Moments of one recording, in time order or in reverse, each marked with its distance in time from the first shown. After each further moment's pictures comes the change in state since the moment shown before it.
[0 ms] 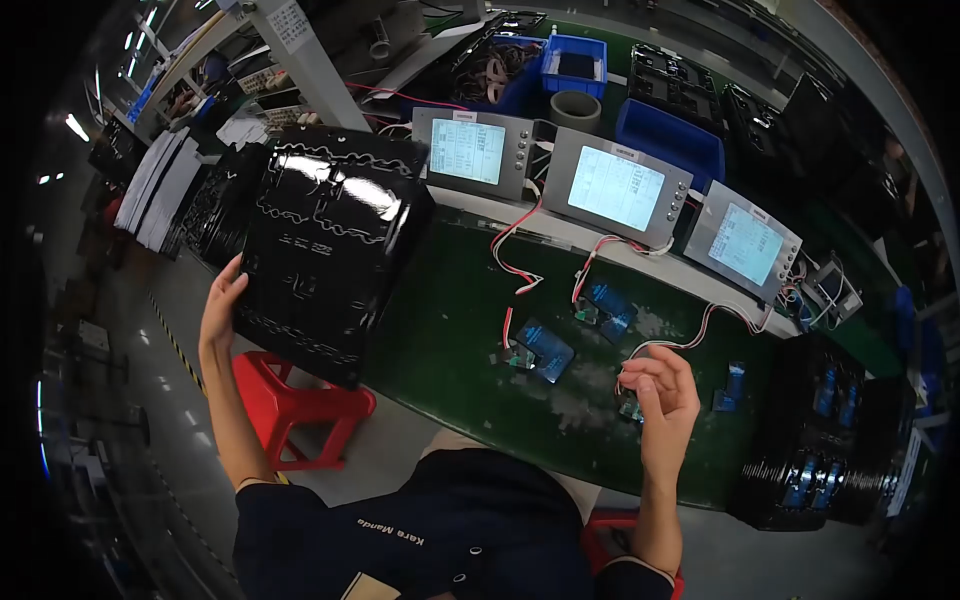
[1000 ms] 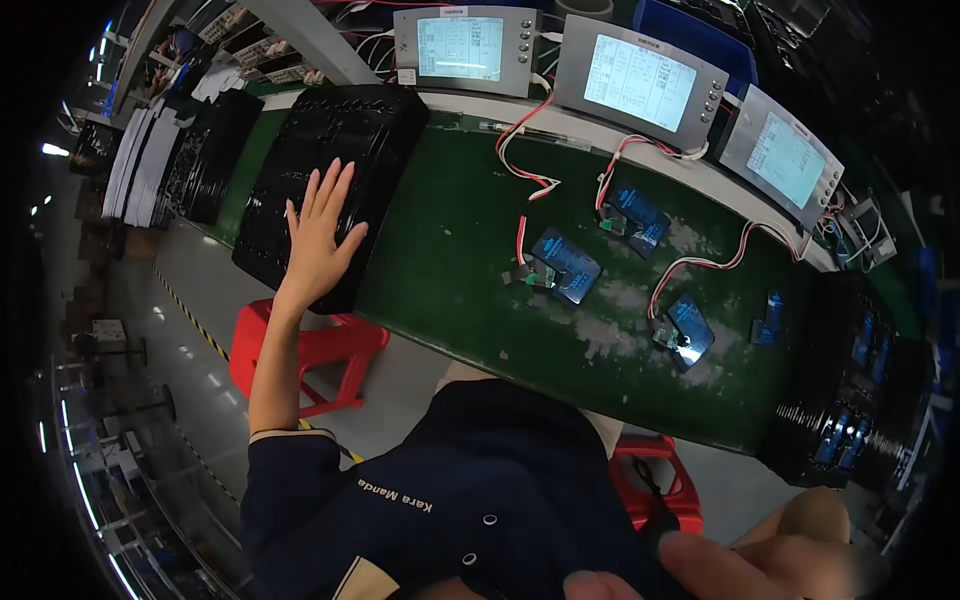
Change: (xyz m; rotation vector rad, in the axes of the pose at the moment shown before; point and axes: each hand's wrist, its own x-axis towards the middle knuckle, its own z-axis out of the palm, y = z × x) left_hand -0.004 -0.055 0.142 1.355 -0.132 0.382; right_hand -0.044 -0.103 0.034 -0.961 -0.720 -0.901
